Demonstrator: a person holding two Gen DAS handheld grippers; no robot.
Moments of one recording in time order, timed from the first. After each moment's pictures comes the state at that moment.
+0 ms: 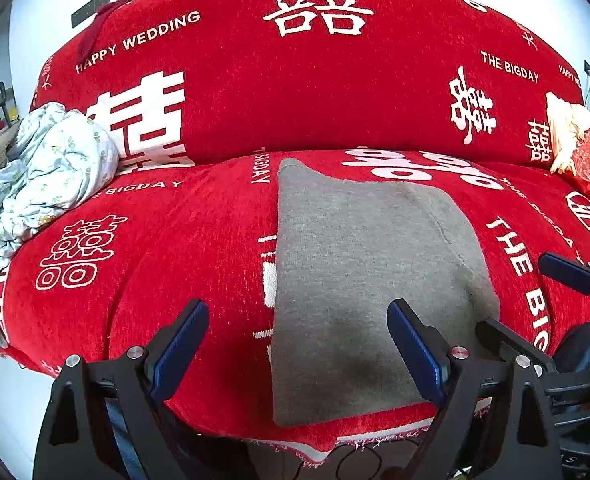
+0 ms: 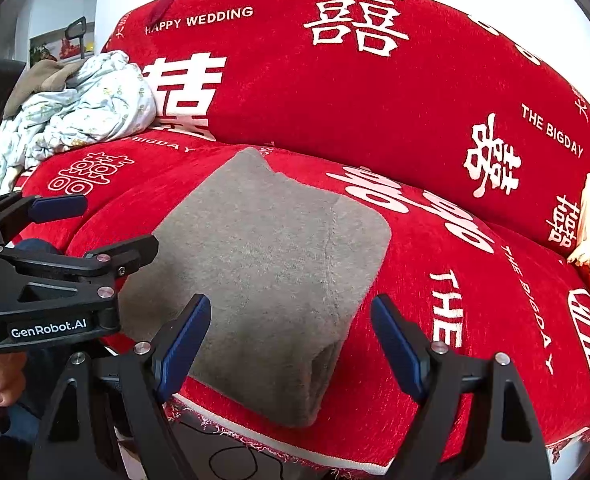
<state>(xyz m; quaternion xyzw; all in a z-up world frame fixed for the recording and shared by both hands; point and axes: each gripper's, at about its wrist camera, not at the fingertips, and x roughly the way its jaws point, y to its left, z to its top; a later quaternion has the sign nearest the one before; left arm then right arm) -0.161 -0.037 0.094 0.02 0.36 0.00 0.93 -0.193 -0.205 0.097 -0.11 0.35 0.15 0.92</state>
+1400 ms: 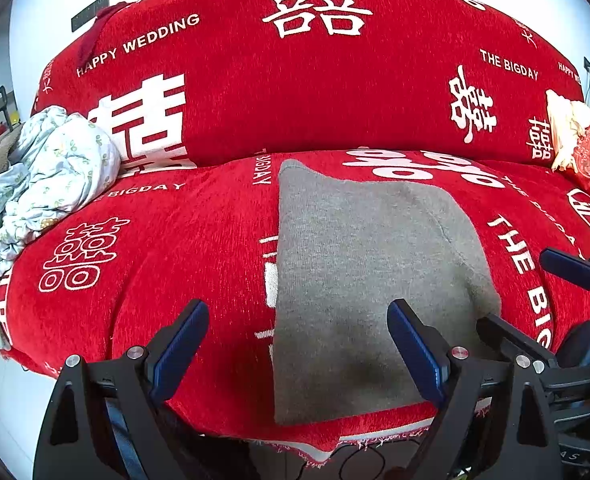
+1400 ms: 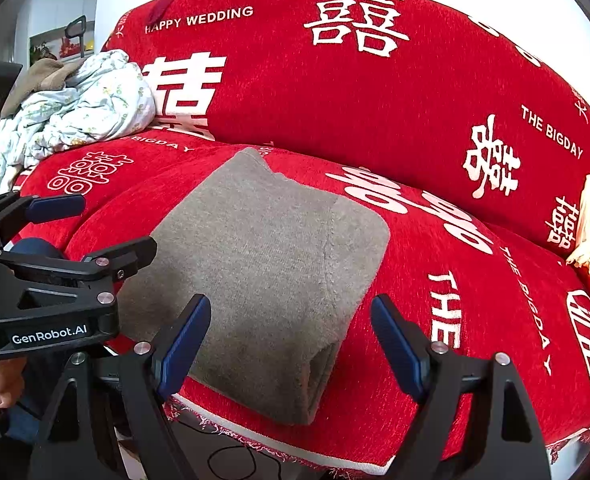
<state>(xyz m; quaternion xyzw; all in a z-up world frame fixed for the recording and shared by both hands) -0.162 -0.038 0.094 0.02 0.36 0.01 0.93 -0.193 -0.203 0.096 -0.11 0.35 0.15 0.92</state>
